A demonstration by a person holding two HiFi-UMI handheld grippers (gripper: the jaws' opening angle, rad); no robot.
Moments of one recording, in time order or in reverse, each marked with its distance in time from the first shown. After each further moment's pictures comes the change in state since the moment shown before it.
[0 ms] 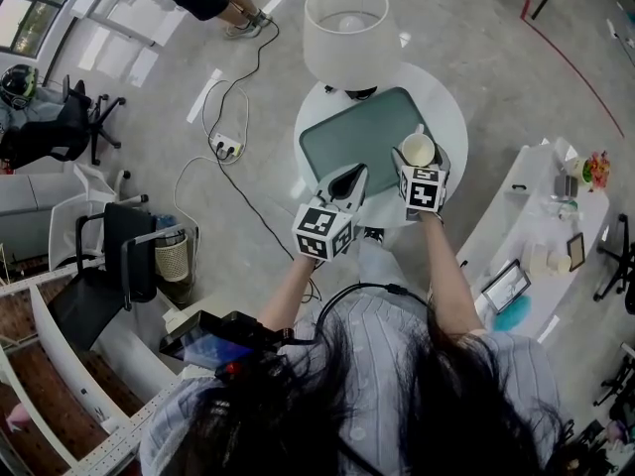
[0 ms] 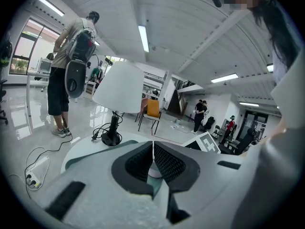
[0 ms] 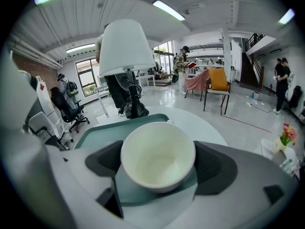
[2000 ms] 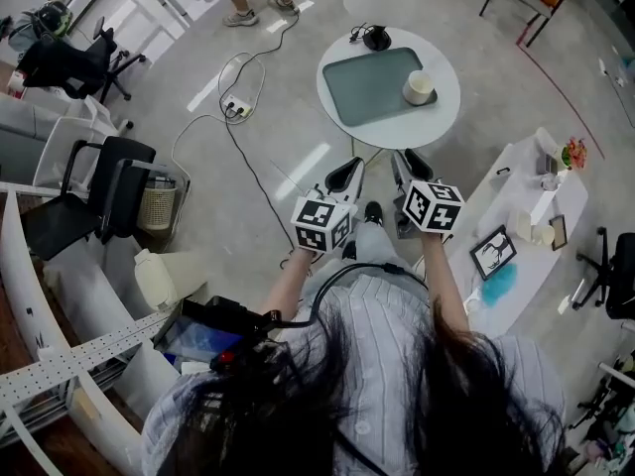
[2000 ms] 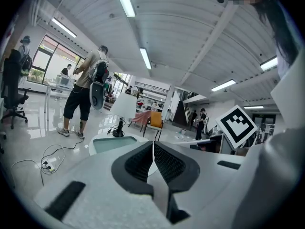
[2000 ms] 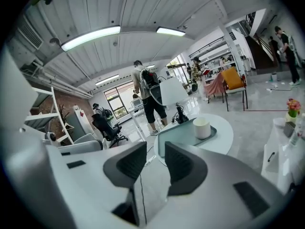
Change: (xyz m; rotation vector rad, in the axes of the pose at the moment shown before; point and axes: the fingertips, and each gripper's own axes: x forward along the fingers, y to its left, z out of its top) left arm -0.218 -0.133 -0.065 -0.002 -0.170 0.106; right arm -0.301 0.129 -0.053 0.116 -0.196 0.357
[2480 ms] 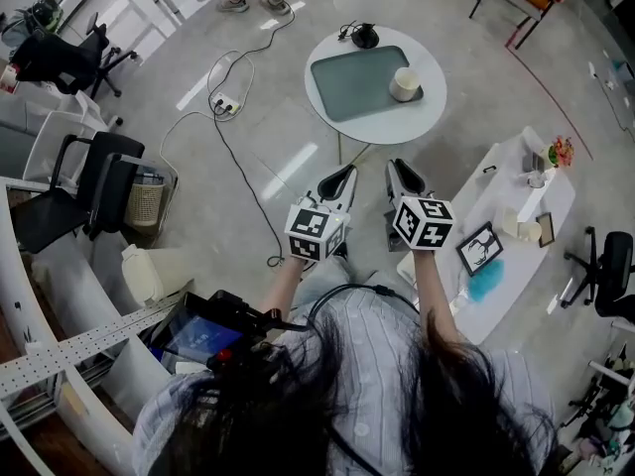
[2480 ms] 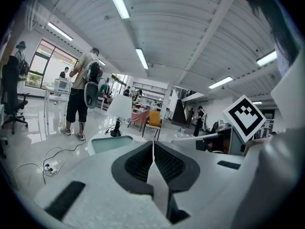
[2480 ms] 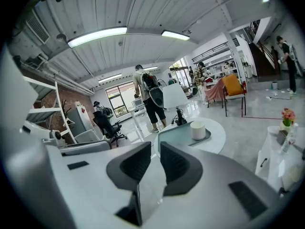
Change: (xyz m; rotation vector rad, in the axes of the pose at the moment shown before) left arm -0.017 -0.035 -0.009 0.044 0.008 0.001; right arm -0.051 0.010 -0.005 -0.053 -0.016 -0.009
